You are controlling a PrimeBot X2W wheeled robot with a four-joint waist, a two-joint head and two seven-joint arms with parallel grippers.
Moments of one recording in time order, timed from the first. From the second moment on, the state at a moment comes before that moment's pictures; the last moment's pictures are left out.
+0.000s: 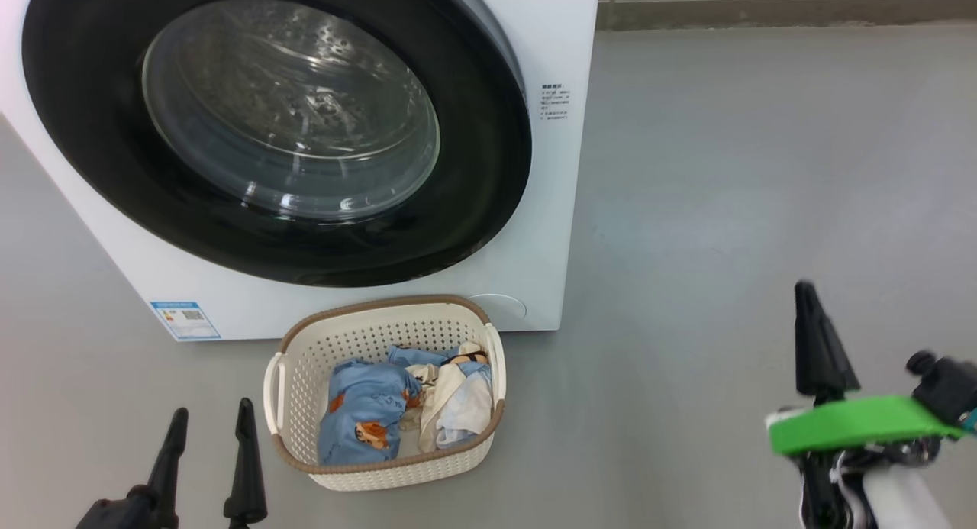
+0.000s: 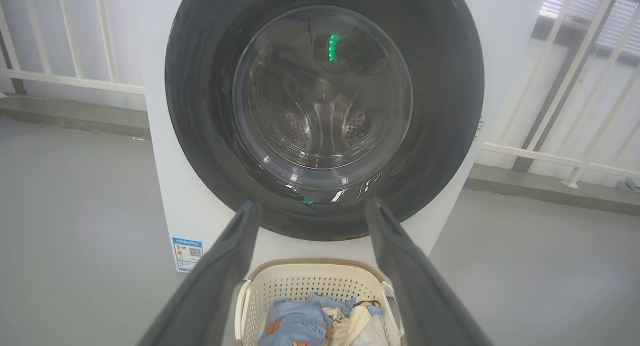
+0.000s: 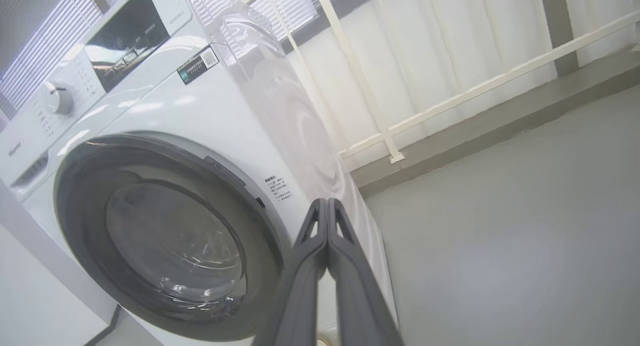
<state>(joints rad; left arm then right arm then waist) 0.00 0.07 0.01 0.22 -0.31 -0.13 -0.25 -0.11 -0.04 -0.01 0.23 0.54 0.13 -0.25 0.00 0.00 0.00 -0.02</state>
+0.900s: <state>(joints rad) -0.15 0.04 -0.11 0.23 -0.36 -0.13 -0.26 -0.65 -0.30 0.03 0.29 1.63 0.12 0.13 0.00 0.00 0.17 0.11</state>
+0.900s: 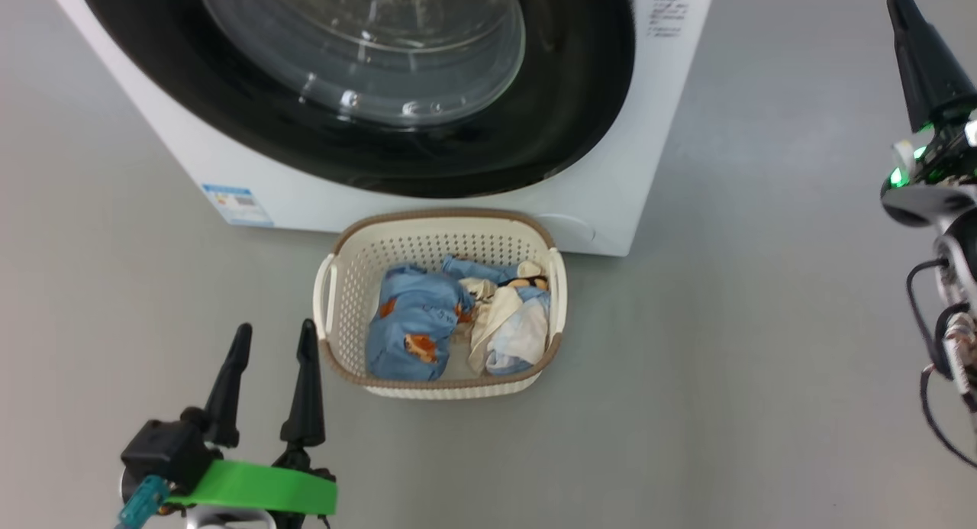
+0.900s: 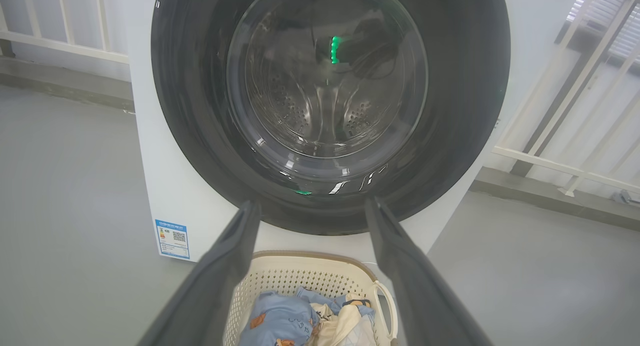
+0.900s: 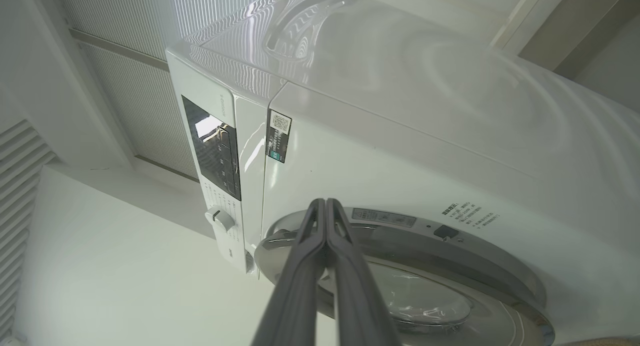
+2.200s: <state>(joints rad) -0.37 0.04 -0.23 0.23 -0.47 -0.13 -0.26 -1.21 -0.36 0.10 0.64 1.64 0.12 0.66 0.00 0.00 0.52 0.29</state>
